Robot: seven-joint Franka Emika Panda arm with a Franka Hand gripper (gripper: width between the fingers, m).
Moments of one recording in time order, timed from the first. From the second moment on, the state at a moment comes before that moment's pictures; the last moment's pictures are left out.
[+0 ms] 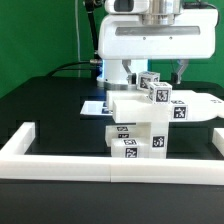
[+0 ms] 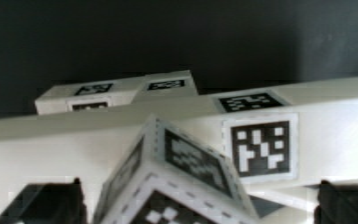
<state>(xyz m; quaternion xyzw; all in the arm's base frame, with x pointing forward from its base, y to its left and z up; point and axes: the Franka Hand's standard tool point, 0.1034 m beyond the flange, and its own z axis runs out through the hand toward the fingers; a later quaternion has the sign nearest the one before) 0.515 0.021 0.115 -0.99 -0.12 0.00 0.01</state>
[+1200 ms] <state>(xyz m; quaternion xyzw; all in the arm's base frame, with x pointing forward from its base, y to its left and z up) 0.515 0.012 0.114 -0.91 -0.41 0.01 0.01</state>
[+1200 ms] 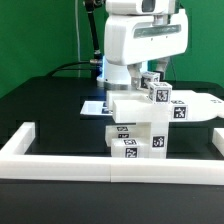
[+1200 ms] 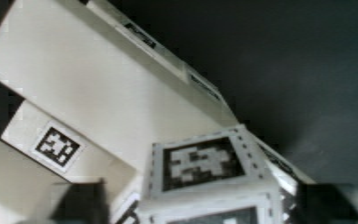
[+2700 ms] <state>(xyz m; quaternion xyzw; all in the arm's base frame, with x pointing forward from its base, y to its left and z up) 0.515 0.012 0.114 -1.00 -0.04 0.01 0.01</state>
